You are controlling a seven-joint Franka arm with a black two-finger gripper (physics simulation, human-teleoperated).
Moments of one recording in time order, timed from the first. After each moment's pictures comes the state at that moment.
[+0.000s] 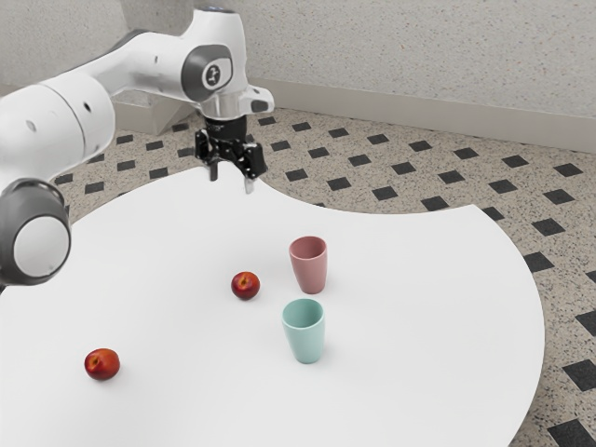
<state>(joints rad) 0.06 0.65 -0.10 -1.02 0.11 1.57 0.05</state>
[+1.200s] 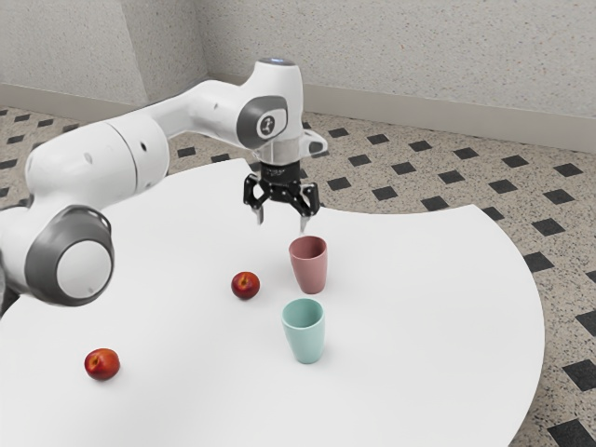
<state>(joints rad) 0.01 0.85 -0.21 -0.92 0.18 1.63 -0.37</state>
